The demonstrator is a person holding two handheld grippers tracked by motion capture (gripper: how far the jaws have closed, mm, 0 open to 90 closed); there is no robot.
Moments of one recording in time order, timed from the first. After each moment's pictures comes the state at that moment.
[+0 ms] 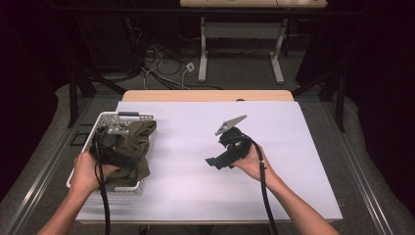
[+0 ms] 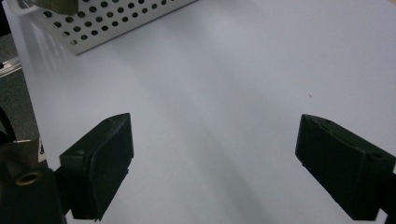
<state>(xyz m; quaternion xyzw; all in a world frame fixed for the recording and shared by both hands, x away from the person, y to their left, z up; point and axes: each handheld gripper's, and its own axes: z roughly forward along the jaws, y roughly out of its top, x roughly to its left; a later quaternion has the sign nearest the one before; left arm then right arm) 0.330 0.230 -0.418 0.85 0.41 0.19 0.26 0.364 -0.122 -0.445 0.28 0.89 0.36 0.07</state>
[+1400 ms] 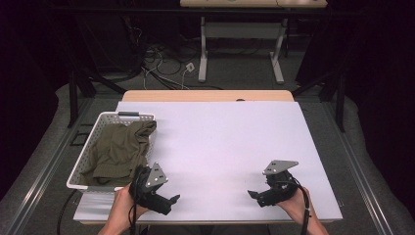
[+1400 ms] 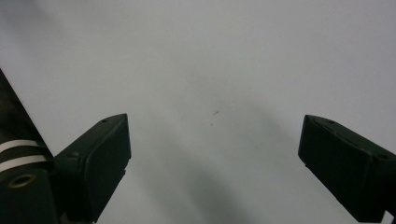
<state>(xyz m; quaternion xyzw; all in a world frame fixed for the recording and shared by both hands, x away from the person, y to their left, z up) 0.261 0.154 -0.488 0.89 0.27 0.16 0.32 0.276 -0.232 -0.509 0.35 0.86 0.34 0.13</state>
